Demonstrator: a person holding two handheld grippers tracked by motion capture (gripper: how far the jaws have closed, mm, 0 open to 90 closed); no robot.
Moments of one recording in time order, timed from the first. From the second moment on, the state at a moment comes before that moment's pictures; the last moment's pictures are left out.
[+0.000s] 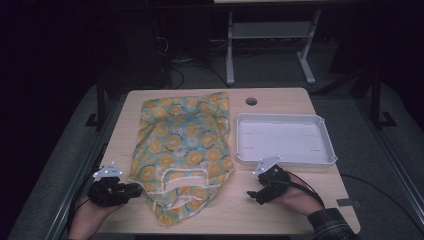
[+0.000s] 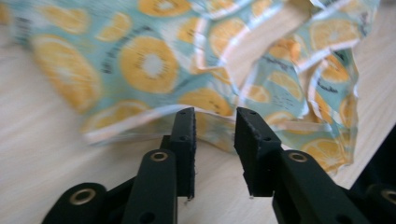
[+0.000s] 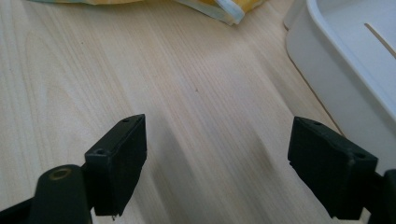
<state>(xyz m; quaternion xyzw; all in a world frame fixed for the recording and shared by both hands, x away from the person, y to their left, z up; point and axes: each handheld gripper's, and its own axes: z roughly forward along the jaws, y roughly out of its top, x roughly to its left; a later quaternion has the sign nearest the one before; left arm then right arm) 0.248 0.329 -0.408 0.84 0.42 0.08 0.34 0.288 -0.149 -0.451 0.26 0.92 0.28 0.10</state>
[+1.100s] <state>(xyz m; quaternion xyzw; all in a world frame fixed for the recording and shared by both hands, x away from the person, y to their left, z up) 0.339 0.350 -0.445 0.82 0.48 0.06 0.30 0.289 -0.148 -0.452 0.26 0.92 0.28 0.10</state>
